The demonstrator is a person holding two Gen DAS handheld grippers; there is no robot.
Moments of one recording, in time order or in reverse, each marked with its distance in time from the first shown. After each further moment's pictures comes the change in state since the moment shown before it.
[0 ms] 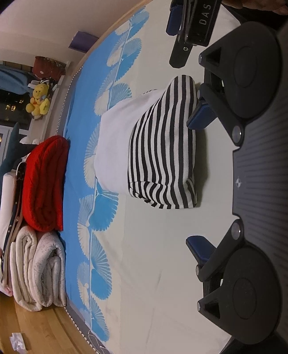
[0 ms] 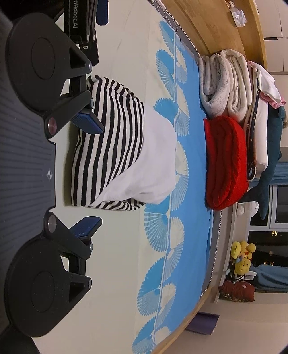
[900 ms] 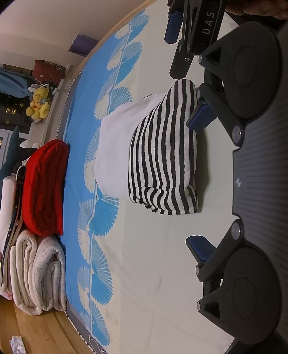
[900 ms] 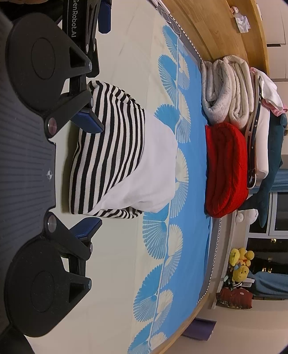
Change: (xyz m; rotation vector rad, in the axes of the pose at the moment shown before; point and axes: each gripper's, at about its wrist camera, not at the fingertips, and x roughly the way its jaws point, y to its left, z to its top) left arm 0.006 -0.004 0.001 0.008 -0.004 -0.020; right arm 0.003 0.007 0.001 -0.017 0.002 0.019
